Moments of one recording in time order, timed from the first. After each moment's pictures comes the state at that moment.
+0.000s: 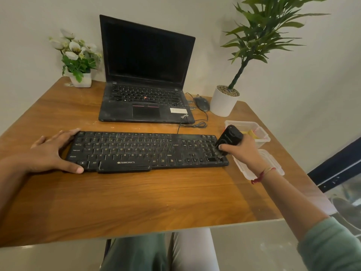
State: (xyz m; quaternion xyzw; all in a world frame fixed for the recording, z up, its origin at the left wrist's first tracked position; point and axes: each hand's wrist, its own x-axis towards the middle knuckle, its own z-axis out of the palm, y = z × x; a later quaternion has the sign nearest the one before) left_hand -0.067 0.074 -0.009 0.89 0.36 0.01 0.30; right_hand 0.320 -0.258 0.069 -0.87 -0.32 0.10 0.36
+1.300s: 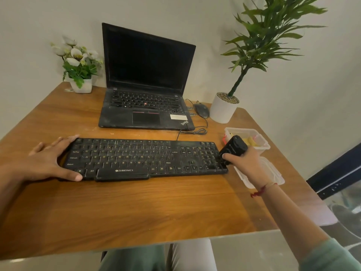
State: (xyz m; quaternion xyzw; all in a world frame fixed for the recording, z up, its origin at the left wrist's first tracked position) left_hand -0.068 0.072 -0.011 0.88 0.37 0.01 0.29; right_hand 0.320 -0.267 0.061 -0.84 -0.28 0.12 0.46
